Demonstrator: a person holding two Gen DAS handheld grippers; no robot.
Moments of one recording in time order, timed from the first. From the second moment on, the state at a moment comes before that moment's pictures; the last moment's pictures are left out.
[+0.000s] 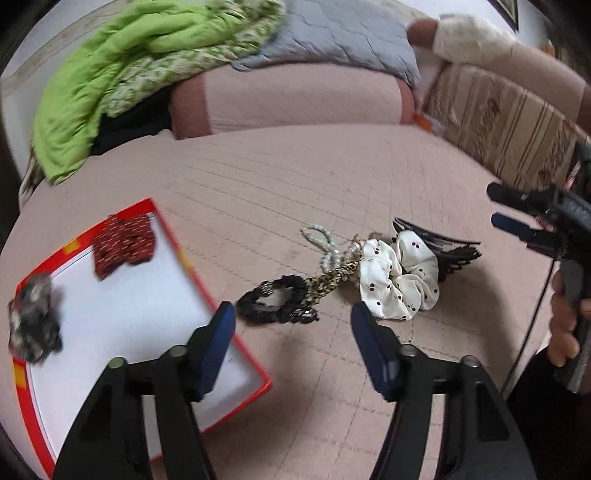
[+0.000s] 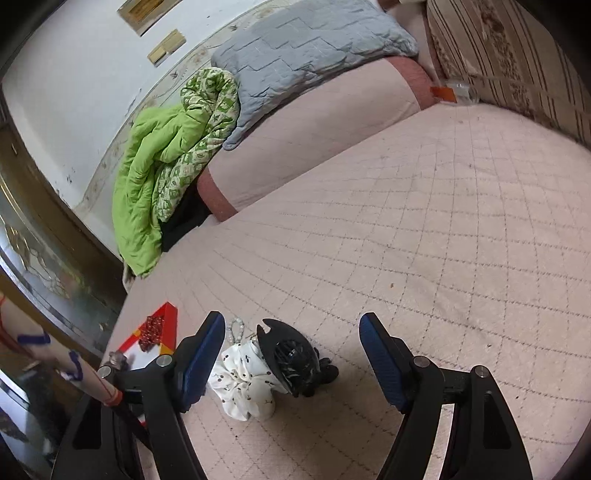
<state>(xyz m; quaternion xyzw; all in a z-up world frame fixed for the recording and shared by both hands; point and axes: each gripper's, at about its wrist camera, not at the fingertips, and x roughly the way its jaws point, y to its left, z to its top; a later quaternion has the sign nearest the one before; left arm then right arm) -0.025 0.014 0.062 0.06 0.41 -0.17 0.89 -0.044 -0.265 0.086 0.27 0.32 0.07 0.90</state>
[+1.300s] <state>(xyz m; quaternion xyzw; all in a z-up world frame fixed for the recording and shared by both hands) -0.034 0.029 0.094 -0.09 0.39 -0.25 0.88 -0.014 -0.256 0.045 0.26 0.42 0.08 0.87</state>
